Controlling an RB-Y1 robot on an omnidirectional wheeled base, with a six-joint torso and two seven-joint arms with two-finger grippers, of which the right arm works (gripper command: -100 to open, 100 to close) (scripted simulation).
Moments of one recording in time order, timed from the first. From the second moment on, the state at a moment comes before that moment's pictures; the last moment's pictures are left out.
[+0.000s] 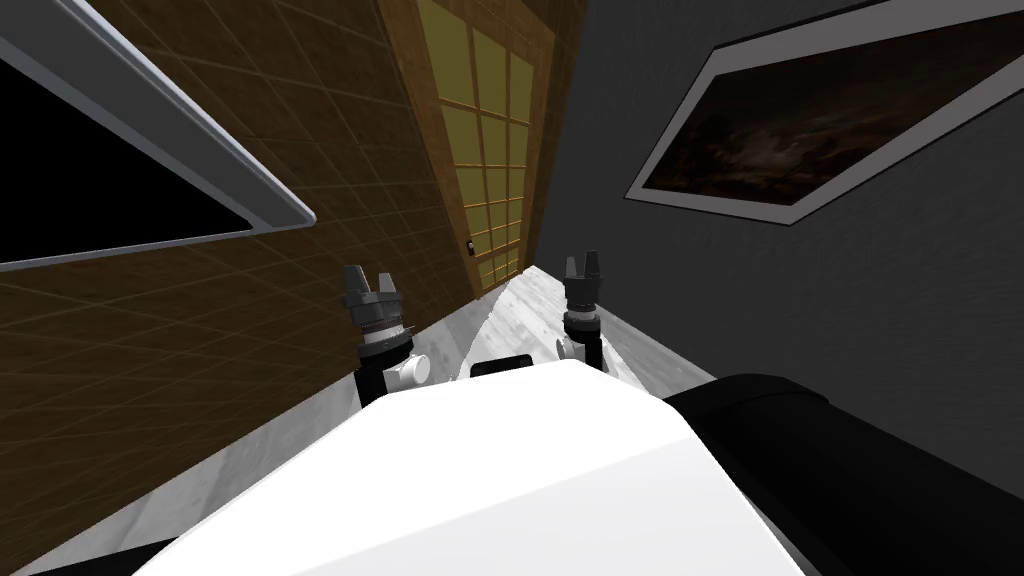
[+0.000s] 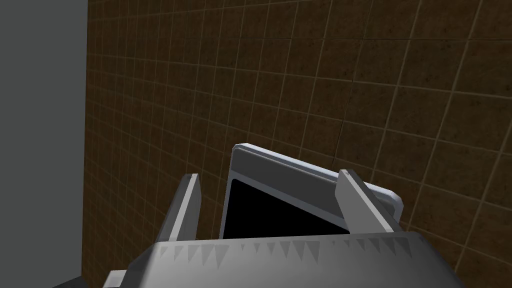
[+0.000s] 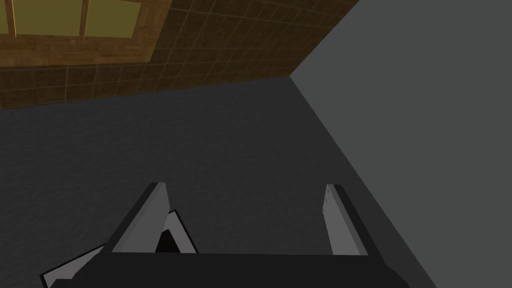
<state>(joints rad) 0.53 -0.03 0.07 -2.28 0.10 -0.63 -0.01</state>
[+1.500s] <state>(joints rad) 0.42 -0.07 0.14 -2.01 0.19 -0.70 0.16</state>
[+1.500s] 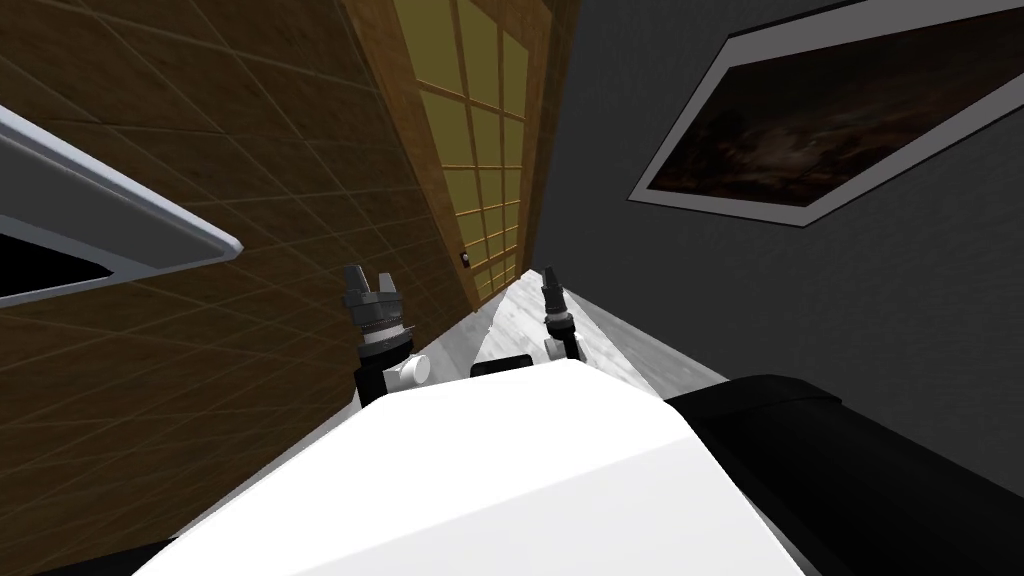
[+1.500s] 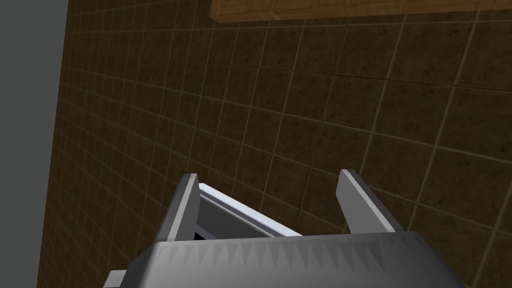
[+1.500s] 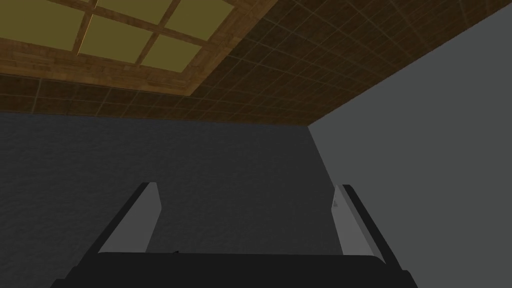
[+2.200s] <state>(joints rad) 0.36 -0.08 0.18 -1.87 0.23 -0.75 0.25</state>
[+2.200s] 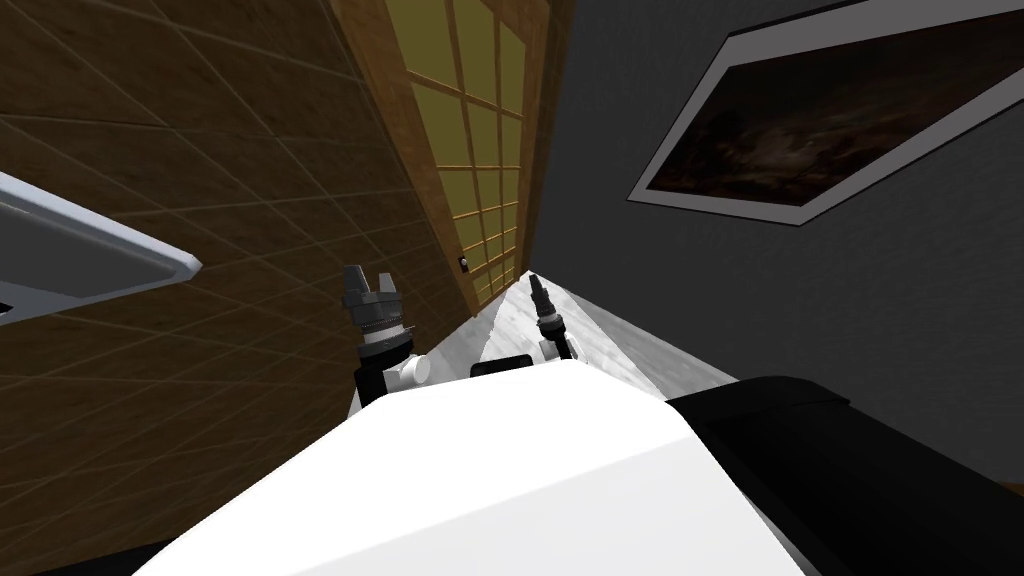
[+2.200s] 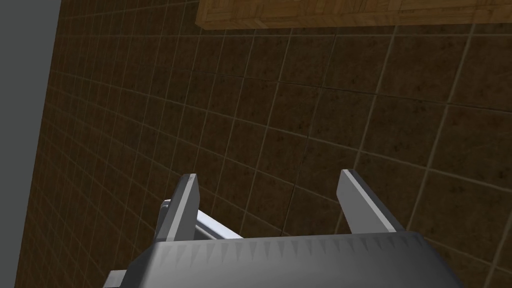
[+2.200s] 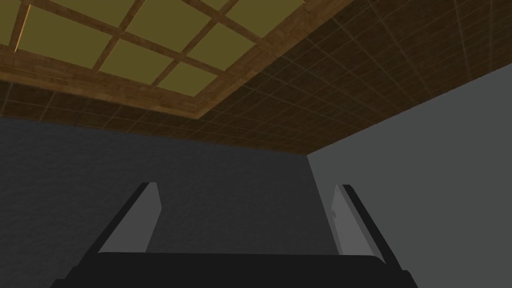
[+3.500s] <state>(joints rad) 0.24 -0.11 0.26 -1.57 0.33 -0.83 0.44</state>
